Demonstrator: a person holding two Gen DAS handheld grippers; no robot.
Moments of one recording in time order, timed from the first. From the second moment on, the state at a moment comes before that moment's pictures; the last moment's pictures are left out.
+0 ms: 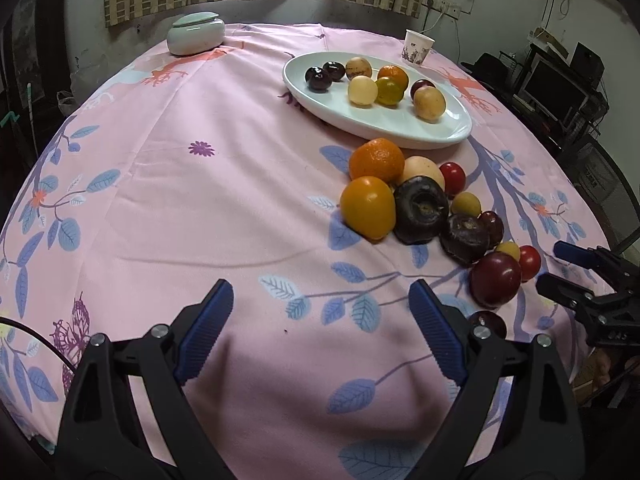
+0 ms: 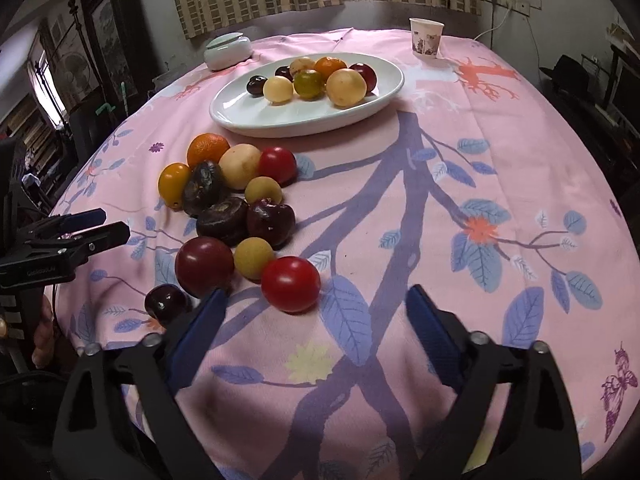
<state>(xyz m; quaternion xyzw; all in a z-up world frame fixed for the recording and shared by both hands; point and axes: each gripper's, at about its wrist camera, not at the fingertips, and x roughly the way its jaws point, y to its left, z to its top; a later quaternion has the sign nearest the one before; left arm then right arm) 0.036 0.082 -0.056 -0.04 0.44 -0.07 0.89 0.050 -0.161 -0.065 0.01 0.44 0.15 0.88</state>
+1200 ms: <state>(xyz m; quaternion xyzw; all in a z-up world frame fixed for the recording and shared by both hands) 0.005 -0.015 -0.068 0.05 0.45 -0.17 0.88 0.025 -0.170 -0.066 0.05 0.45 0.19 0.87</state>
